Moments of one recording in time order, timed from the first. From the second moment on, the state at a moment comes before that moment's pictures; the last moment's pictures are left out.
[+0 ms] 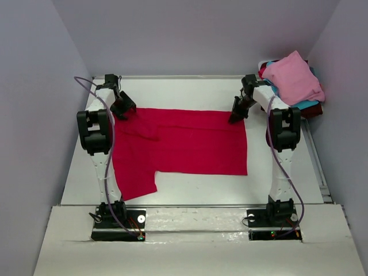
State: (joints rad) left arm 0.08 2.25 1.83 -0.75 0.09 -0.66; right arm 0.11 2.32 1.97 -1.00 -0.32 0.47
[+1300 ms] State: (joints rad) left arm 0.12 2.43 2.12 -0.82 0.29 -0.60; right arm 0.11 2.57 2.42 -1.17 -0.10 0.51
